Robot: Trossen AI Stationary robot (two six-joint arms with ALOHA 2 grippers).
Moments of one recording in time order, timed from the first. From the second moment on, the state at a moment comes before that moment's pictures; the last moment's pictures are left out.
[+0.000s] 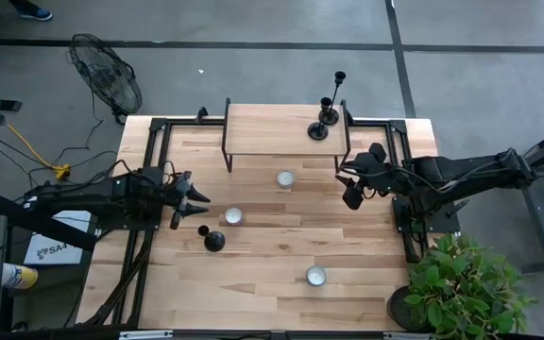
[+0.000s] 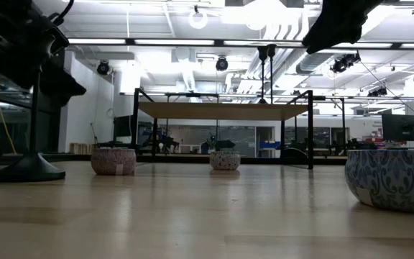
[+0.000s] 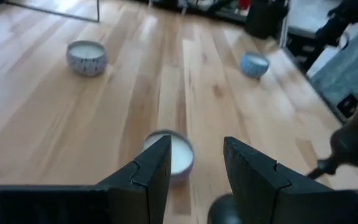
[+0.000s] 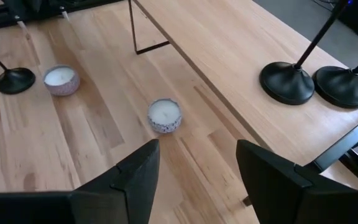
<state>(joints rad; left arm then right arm) 0.12 0.23 0.18 -0.28 0.22 -0.14 0.11 0.94 0.90 -0.68 0.55 0.41</state>
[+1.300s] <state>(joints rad) 0.12 0.23 0.22 -0.42 0.34 -0.31 0.11 0.94 0.90 -0.72 0.54 0.36</state>
